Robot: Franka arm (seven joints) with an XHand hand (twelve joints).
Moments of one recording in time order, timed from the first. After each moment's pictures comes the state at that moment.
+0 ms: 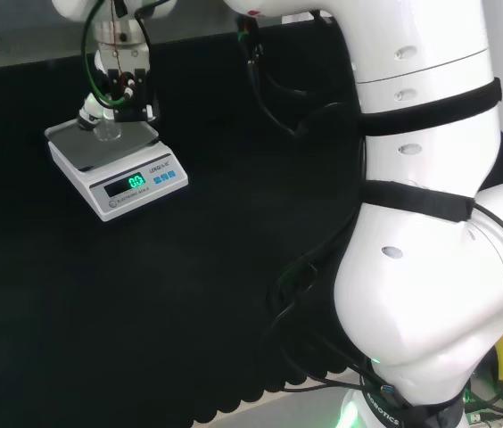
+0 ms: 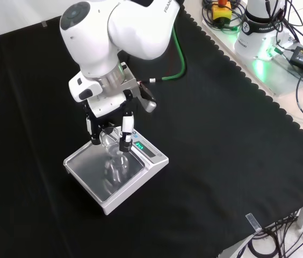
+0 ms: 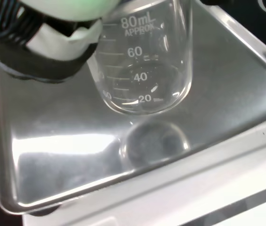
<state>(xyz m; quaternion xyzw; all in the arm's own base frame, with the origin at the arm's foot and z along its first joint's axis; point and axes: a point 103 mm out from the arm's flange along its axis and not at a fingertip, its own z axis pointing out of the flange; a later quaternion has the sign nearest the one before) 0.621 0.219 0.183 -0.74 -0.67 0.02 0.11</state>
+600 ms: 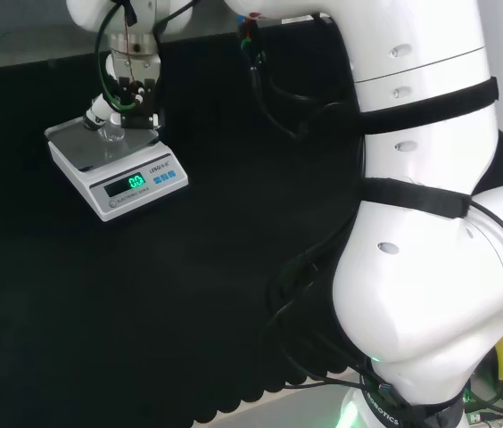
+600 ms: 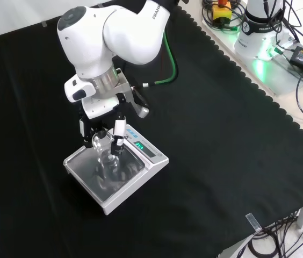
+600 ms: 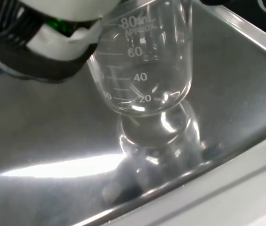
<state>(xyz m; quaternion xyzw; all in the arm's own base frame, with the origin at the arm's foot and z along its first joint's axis) 0.639 0.208 0.161 -0.75 -0.65 -0.03 0.13</state>
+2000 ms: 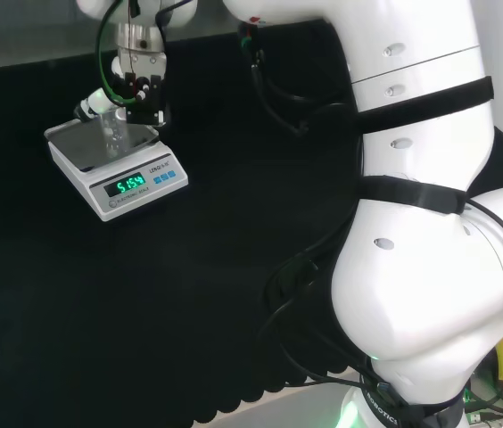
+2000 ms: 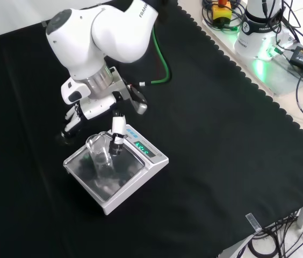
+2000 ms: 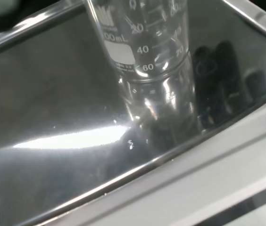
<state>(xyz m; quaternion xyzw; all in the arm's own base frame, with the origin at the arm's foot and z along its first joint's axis) 0.635 0.200 0.165 -0.74 -0.65 0.01 0.17</state>
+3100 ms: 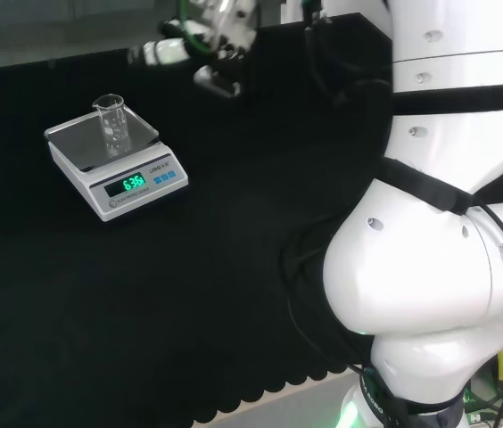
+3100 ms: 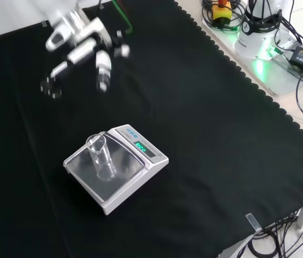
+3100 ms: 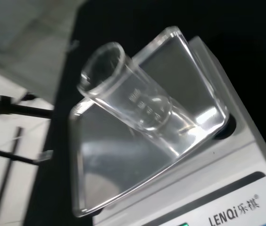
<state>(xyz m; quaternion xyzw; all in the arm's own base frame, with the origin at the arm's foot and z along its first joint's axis) 0.610 0.068 0.233 -0.61 -0.71 -0.14 0.33</state>
